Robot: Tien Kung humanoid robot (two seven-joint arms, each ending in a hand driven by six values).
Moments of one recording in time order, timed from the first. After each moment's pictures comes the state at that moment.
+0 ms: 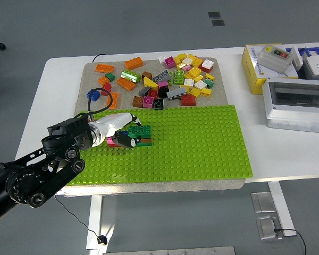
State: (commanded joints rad) left arm -0.68 0.23 -0.68 -1.22 1.74 -0.24 0.35; right arm 0.15 -0.13 1.13 0.18 -0.87 -0.08 -0.35
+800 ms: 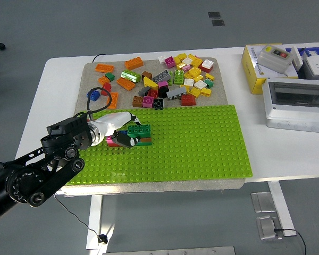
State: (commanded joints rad) left arm -0.68 0.24 -0.68 -1.22 1.75 -0.23 0.34; right arm 0.15 -0.14 1.13 0.18 -0.87 -0.08 -0.35
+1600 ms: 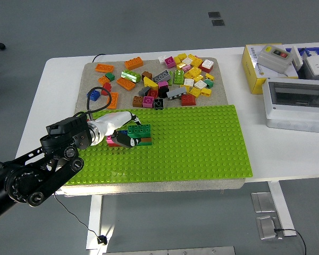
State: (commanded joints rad) left arm -0.68 0.24 -0.68 -1.22 1.74 -0.23 0.33; right arm 0.15 -0.14 1.13 0.18 -0.87 -0.09 -0.35
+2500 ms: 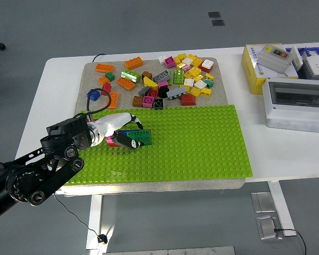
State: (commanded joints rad) left arm -0.69 0.24 -0.67 -1.18 1.73 -0.22 0.30; right arm 0.15 -0.13 1.12 0.18 -0.86 -0.08 -0.35
